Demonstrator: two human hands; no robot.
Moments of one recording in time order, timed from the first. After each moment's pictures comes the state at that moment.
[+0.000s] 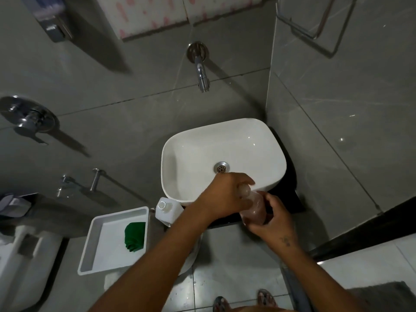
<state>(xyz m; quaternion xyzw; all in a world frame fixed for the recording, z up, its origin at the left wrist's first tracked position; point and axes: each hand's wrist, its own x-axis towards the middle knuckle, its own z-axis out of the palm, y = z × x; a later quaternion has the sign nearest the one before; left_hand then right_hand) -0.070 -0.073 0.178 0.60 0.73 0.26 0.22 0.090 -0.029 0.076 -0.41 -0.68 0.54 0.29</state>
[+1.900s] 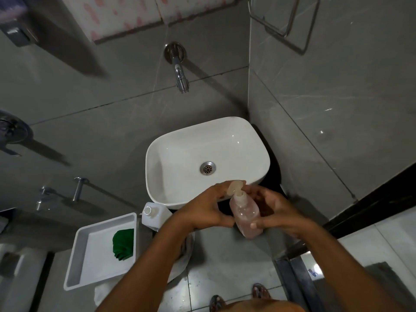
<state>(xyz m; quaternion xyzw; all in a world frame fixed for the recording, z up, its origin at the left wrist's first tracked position) -0.075 -0.088 0.157 0.56 0.59 0.36 0.46 0.126 0.022 0.107 -0.21 -0.60 0.76 0.15</state>
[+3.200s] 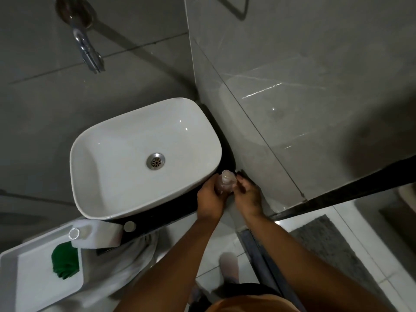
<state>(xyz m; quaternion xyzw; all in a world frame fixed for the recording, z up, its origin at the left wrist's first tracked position) 0.028 0.028 -0.018 0.40 0.75 0.44 0.29 0.134 0.073 -0.003 -0.62 -0.53 0.51 0.27</state>
